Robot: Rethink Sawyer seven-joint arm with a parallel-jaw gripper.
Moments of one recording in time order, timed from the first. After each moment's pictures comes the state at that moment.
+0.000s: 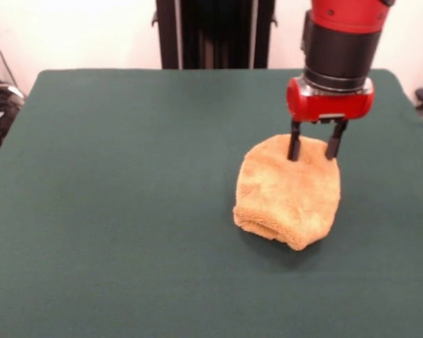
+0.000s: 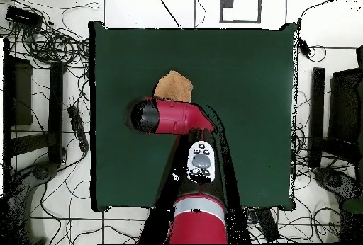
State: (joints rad) arm 0.06 -0.48 -0.10 1.52 0.07 0.44 1.53
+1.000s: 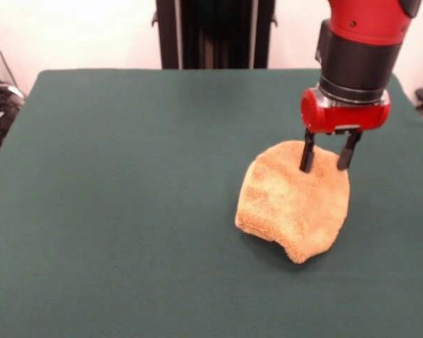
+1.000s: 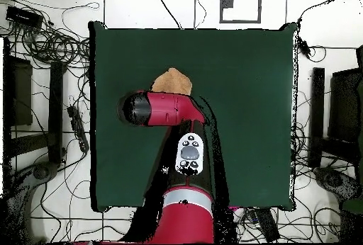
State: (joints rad) arm 0.10 -0.43 -0.12 1.42 0.07 0.50 1.53
